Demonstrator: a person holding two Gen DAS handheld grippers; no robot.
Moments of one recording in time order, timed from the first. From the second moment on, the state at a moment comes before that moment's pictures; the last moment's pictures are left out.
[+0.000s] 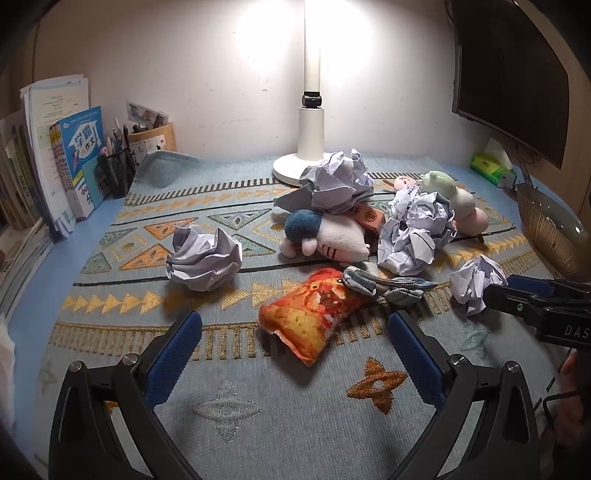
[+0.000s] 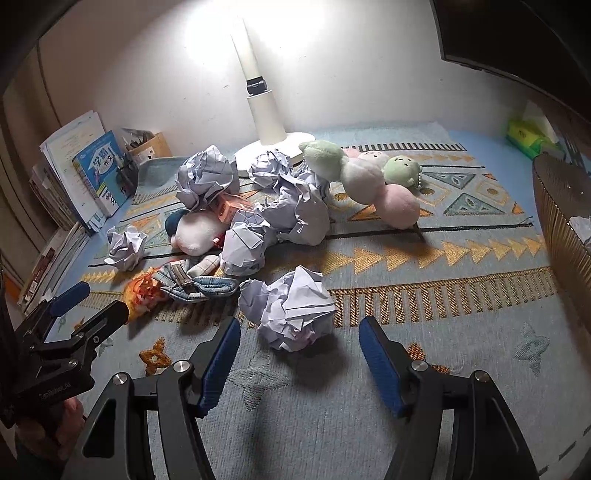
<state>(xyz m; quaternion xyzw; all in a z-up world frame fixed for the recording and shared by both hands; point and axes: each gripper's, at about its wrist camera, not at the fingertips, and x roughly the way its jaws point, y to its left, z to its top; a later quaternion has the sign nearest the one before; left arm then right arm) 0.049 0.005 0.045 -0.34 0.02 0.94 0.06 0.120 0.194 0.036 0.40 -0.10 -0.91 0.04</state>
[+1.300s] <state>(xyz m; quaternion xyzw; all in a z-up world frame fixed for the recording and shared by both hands) 0.027 0.021 0.024 -0.41 0.06 0.91 0.06 0.107 0.184 0.025 0.43 -0.09 -0.90 0.04</state>
